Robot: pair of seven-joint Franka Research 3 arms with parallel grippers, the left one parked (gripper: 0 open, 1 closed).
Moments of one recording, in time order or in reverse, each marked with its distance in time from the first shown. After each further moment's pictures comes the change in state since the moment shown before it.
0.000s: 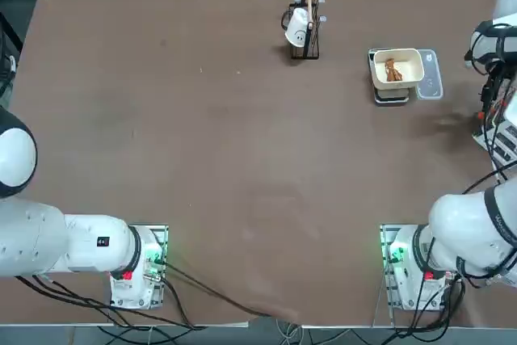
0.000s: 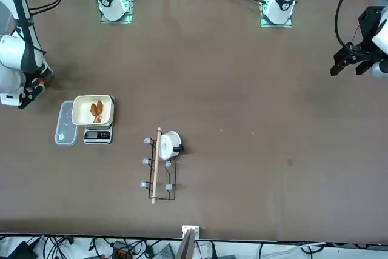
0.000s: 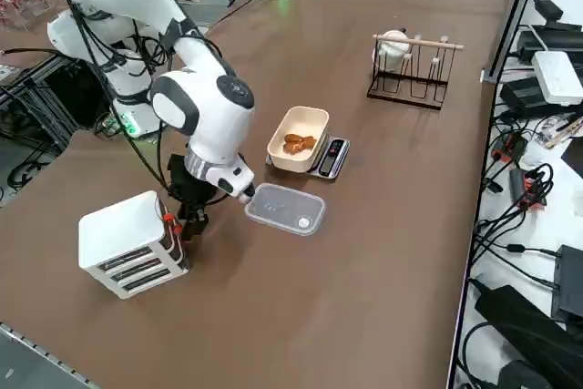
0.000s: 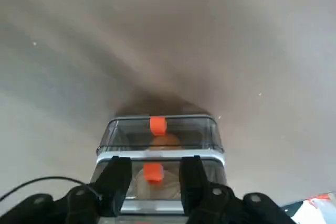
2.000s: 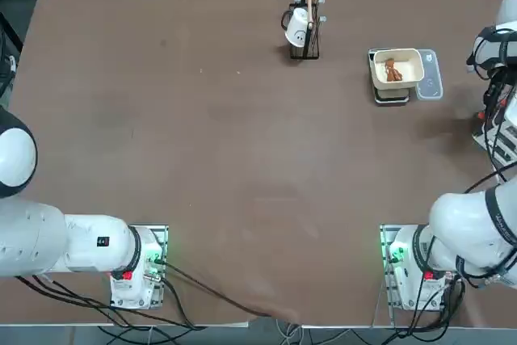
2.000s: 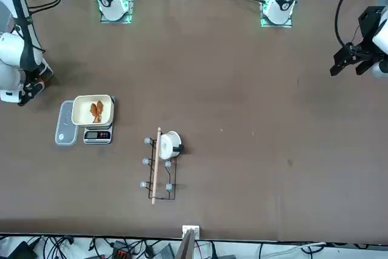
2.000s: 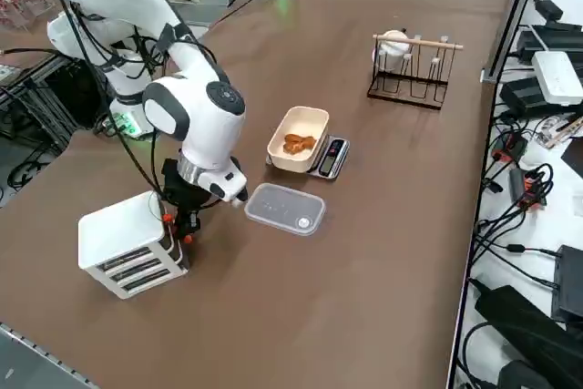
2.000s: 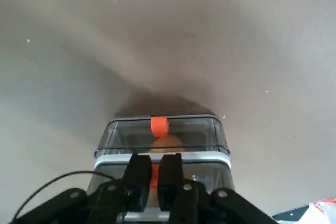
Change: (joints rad) arm -0.021 -0.003 0.004 -0.021 0.000 0.037 0.004
